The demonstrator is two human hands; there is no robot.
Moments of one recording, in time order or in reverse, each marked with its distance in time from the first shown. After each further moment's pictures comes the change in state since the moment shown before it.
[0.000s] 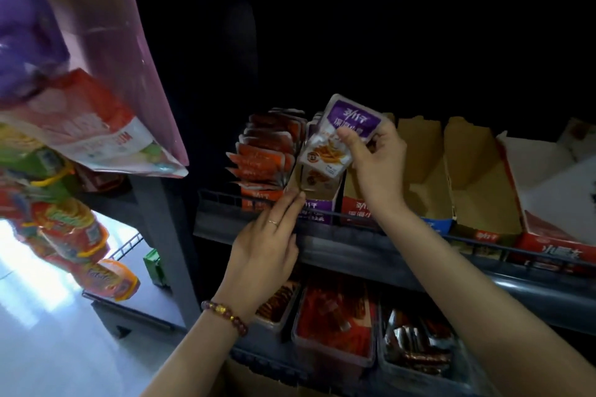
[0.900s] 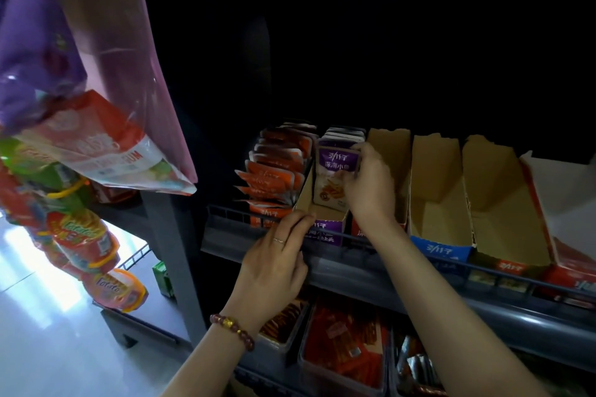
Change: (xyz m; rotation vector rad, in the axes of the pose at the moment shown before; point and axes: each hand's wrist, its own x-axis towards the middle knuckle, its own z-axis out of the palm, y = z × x) left_hand 0.007 -0.007 0.008 -0.110 -0.020 -0.002; right_hand 0.012 0.034 0.024 -0.593 -0.138 0.121
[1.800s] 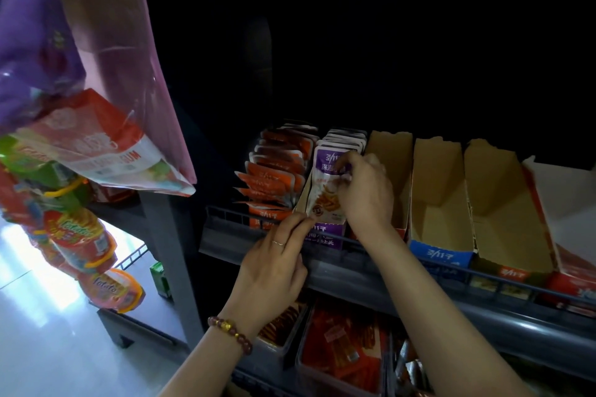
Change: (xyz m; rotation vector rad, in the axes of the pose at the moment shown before) left_hand 0.000 0.001 -0.001 -0.006 -0.007 -0.002; right_hand -0.003 -0.007 0.001 -0.284 -0.066 -0.021
